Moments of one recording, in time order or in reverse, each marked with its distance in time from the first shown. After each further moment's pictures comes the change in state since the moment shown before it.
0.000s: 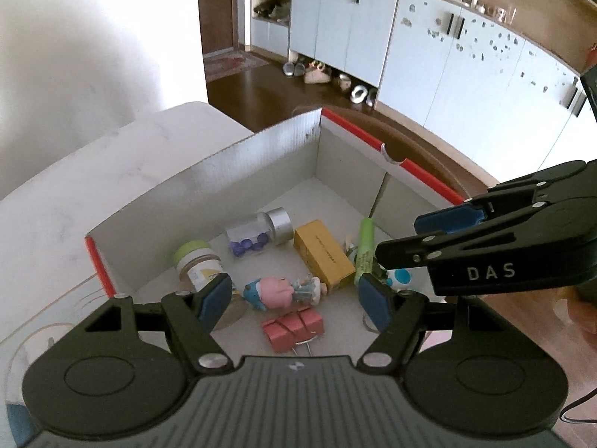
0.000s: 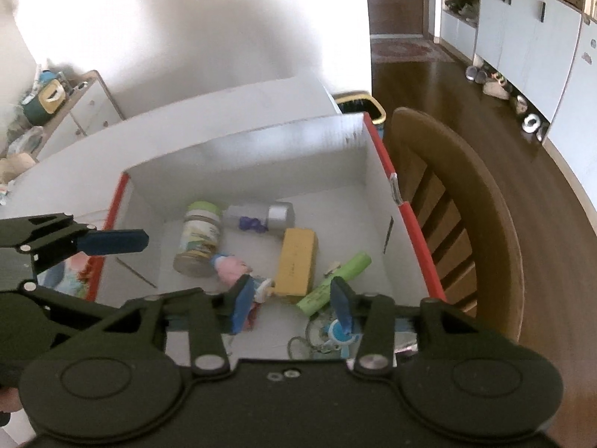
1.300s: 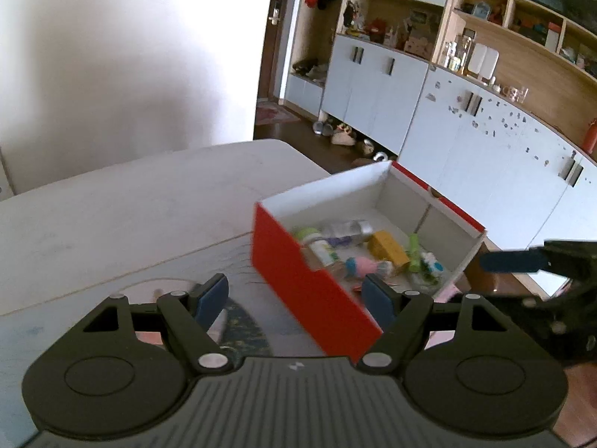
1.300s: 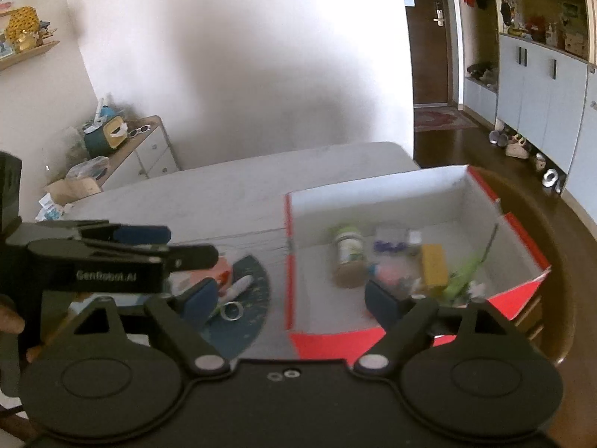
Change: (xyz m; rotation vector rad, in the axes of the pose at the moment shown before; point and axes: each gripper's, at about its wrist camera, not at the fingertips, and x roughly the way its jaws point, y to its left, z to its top) left arm -0.129 0.119 -0.090 -0.138 -0.210 0.008; right arm -0.058 0.164 -0.066 -0.029 -0.237 0.063
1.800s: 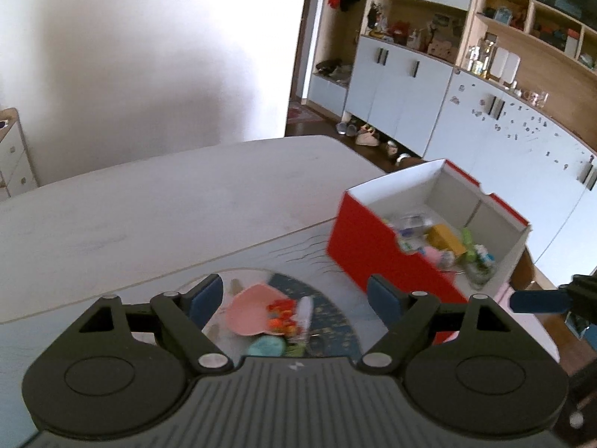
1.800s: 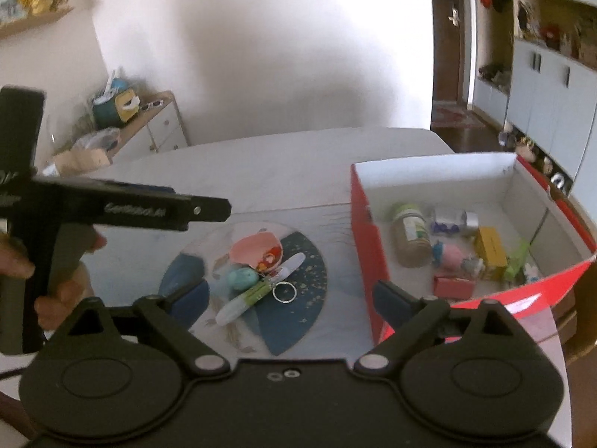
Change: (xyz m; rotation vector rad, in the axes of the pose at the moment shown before) left arm -0.003 0.084 -0.015 -0.026 0.007 0.055; right arm 0.037 0.081 -0.024 -0.077 0.025 -0.031
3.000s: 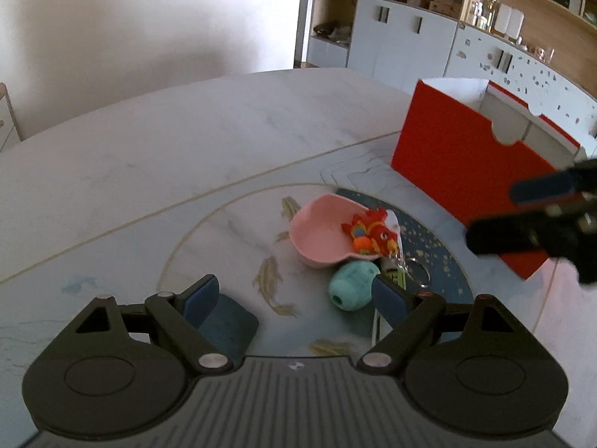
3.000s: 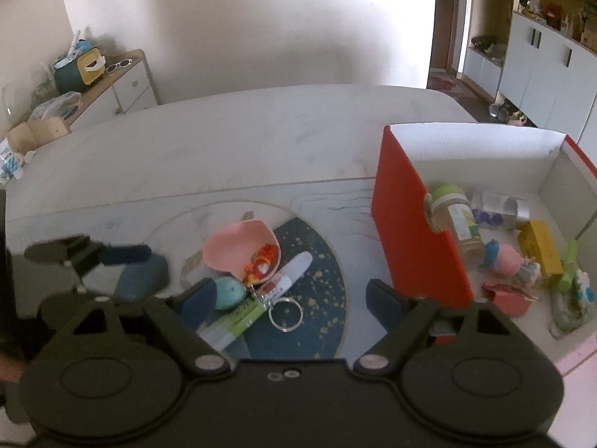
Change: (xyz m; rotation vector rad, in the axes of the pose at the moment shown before) left arm 0.082 0.057 -0.074 0.070 0.094 -0.001; right arm 0.115 0.016 0.022 0.021 0.142 -0.067
